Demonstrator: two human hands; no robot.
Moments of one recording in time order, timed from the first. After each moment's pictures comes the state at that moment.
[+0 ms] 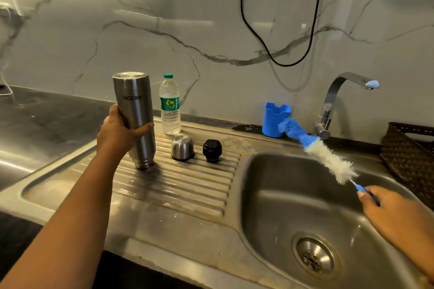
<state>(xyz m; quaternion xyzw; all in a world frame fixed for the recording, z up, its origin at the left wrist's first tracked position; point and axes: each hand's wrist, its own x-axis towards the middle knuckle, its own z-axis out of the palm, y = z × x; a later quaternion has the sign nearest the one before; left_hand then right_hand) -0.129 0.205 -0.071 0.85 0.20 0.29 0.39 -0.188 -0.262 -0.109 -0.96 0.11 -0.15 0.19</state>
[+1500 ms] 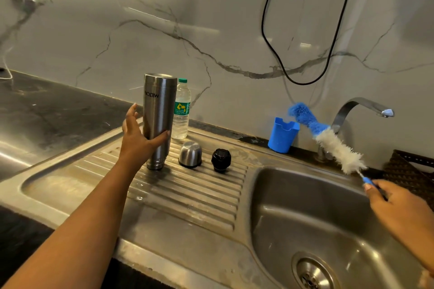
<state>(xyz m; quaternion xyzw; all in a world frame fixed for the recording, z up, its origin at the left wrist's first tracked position) -0.107 0.213 -0.110 0.78 0.08 0.34 0.51 -0.168 -0.239 -0.072 -0.95 0.10 -0.22 0.17</state>
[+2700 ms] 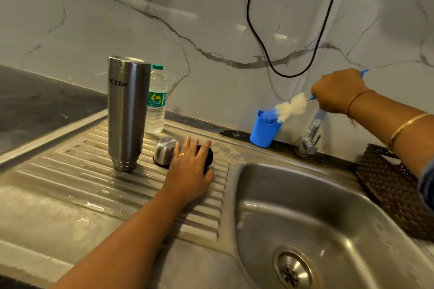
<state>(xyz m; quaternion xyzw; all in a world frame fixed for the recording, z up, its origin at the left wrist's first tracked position) -0.079 0.086 -0.152 0.95 -0.09 0.25 0.18 -0.014 -0.180 0.074 -0.84 -0.05 -0.21 -0.50</state>
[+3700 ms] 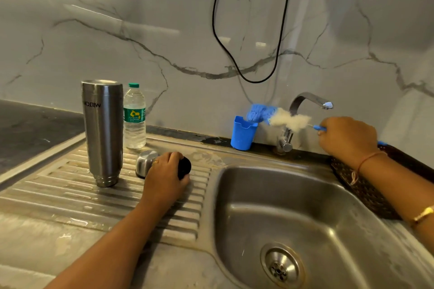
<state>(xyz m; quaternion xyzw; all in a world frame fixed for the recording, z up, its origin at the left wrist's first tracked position) -0.091 0.083 -0.145 0.92 -0.05 0.30 0.26 -0.098 -0.258 0.010 -0.96 0.06 -0.25 -0.08</state>
